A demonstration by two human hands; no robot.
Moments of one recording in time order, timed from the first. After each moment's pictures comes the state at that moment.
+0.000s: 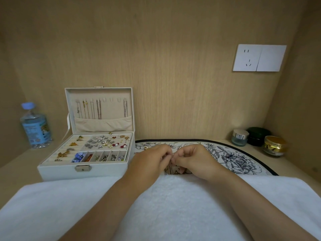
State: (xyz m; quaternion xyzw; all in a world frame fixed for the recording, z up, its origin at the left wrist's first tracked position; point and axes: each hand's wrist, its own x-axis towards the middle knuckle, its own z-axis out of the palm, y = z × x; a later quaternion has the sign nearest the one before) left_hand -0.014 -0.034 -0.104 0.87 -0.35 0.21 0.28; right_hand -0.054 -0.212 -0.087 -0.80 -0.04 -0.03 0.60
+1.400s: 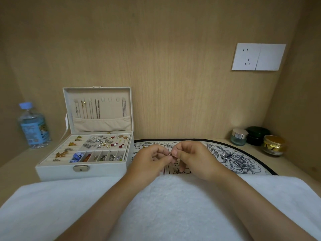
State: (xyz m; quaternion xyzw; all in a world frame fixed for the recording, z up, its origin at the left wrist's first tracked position) left_hand -0.025 -0.041 -0.098 0.77 -0.23 -0.01 0.60; right_hand -0.057 -0.214 -0.080 -0.83 -0.10 -0.08 0.55
